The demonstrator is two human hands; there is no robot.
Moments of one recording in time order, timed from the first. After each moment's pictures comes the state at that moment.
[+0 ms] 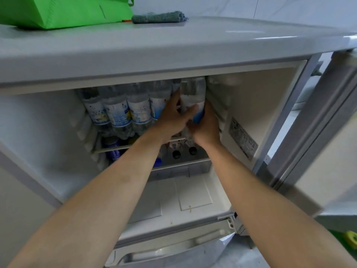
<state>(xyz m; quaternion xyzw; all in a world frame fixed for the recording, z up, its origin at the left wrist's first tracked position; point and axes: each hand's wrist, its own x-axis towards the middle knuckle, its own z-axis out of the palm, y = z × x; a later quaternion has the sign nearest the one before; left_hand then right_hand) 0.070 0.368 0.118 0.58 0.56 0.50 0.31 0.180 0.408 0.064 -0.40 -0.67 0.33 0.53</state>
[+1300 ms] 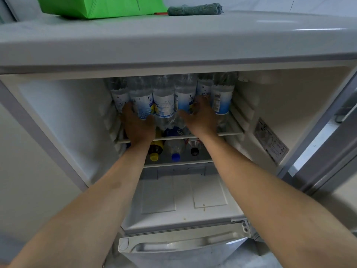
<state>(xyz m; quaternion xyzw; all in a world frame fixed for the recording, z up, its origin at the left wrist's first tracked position) -0.043 0.330 0.058 0.32 0.72 0.61 0.01 0.108 0.413 0.067 -0.43 -0.71 0.29 0.47</state>
